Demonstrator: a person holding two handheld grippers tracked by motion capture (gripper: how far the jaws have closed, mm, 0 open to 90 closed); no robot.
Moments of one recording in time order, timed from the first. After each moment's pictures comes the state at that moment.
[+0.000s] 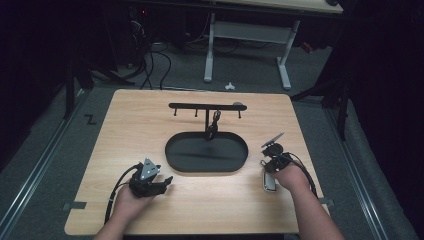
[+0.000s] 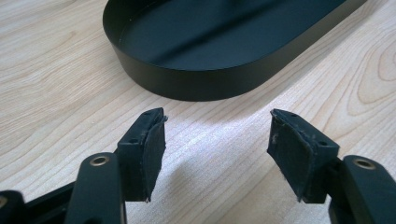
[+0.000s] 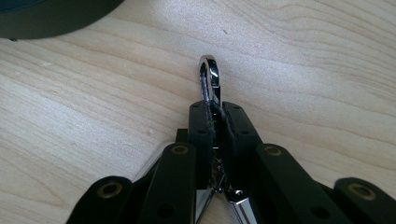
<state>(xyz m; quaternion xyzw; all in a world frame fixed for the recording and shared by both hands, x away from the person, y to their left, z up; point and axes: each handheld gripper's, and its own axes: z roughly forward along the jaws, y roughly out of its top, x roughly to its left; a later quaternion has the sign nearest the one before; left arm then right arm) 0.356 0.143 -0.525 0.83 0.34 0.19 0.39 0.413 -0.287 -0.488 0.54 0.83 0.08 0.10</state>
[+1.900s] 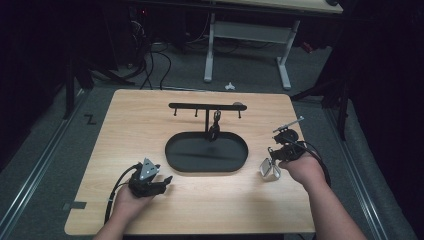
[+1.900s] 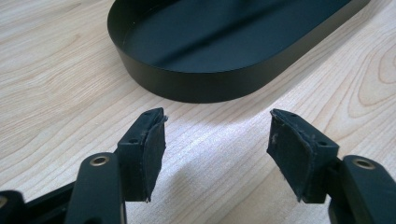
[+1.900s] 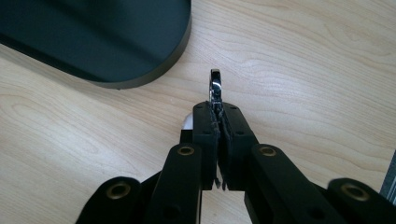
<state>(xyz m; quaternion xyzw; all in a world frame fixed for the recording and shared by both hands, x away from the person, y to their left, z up) 0.356 0.144 -0.524 0.83 0.34 0.19 0.40 0.394 -0.288 -0.396 0.55 0.81 0.16 0.12</state>
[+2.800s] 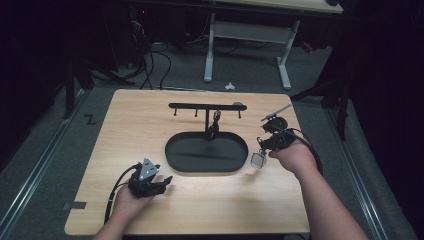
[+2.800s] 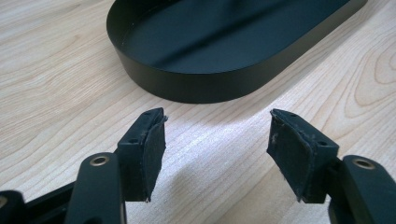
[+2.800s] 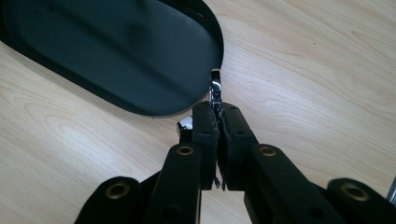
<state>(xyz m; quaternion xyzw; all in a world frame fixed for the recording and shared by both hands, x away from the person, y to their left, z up) 0.355 0.145 -0.523 0.83 0.34 0.19 0.40 0.410 -0.252 -0.364 0.52 0.83 0.17 0.12</state>
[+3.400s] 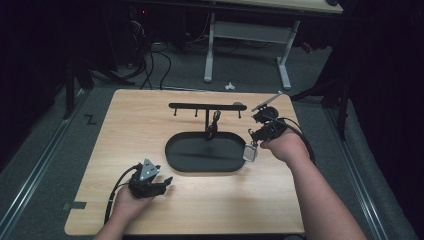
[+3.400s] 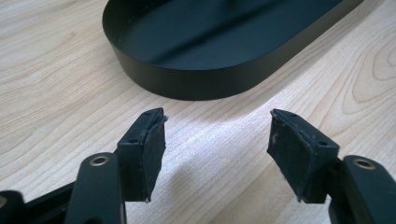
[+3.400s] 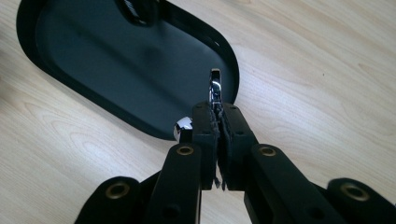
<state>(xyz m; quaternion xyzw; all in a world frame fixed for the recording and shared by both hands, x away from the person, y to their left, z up) 0.354 0.144 -0.523 0.83 0.34 0.19 0.40 0.428 -0.228 -0.343 0.50 0.84 0.17 0.12</state>
